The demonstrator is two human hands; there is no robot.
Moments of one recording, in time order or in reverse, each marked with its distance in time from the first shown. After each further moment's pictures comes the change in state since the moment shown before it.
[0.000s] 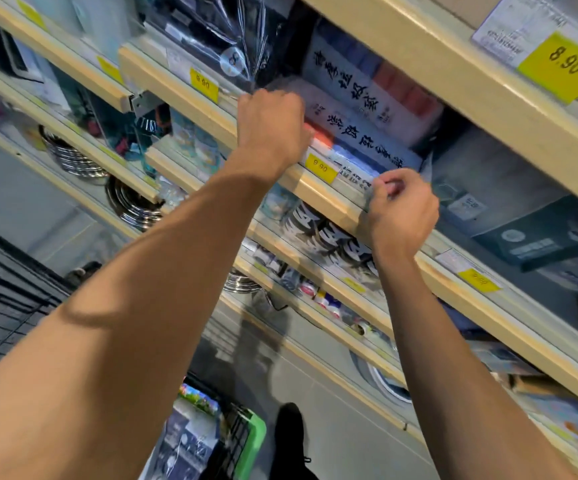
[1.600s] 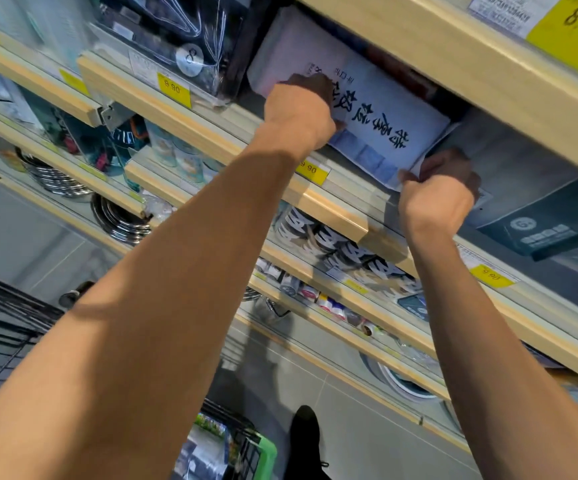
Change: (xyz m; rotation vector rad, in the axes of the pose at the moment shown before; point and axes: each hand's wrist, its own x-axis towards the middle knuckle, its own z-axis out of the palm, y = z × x) left_hand 0.046 0.047 0.019 -0.013 -0.235 0.092; right_hand 0.056 0.027 0.000 -0.185 0.027 0.107
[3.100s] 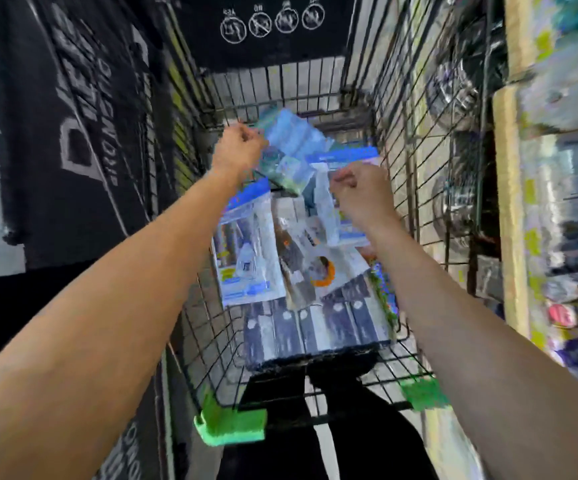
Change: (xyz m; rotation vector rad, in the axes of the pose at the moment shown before) left_hand -0.540 -0.371 0.181 -0.845 0.393 -1.527; right_hand -0.491 -0.047 0.197 0.140 -1.403 -0.871
